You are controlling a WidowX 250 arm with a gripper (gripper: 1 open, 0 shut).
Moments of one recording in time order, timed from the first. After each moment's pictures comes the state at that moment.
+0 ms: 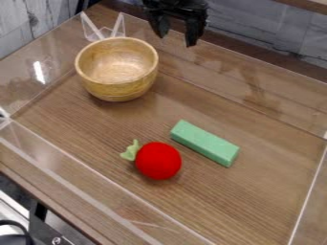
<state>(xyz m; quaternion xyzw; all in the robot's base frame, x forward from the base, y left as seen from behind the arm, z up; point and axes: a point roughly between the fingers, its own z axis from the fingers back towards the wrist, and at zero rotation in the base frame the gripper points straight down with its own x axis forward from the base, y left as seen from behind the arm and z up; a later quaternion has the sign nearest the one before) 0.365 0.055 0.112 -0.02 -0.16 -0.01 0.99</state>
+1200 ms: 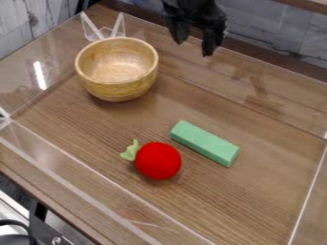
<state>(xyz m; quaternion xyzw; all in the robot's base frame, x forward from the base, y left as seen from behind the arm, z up) 0.365 0.030 0.105 -0.02 -0.15 -0.07 0.99</state>
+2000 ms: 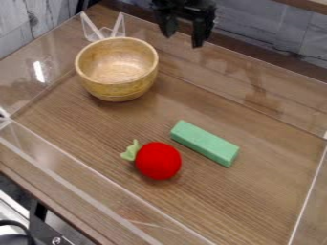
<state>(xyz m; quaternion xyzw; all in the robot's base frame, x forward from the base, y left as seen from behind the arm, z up) 0.367 0.045 0.116 -0.02 -0.13 -0.04 0.99</state>
